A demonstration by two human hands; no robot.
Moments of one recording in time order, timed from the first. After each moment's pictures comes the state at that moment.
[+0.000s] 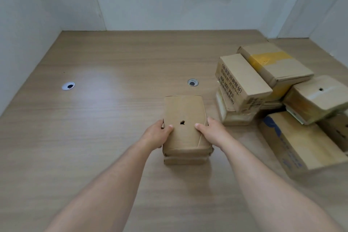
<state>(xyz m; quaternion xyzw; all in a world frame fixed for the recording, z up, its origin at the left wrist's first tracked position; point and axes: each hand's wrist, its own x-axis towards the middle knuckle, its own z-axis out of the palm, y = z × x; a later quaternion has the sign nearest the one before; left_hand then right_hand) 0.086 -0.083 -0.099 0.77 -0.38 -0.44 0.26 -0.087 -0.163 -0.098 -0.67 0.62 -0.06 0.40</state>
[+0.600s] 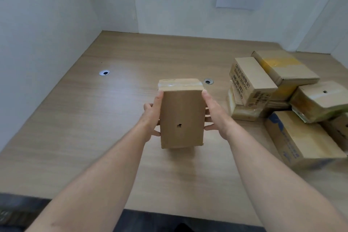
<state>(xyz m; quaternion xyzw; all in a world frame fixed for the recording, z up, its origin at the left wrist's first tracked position) 0.081 0.017 -0.047 0.72 -0.19 -0.46 0.49 -0.088 -0.089 -0.040 -0.62 0.48 -0.17 0.59</state>
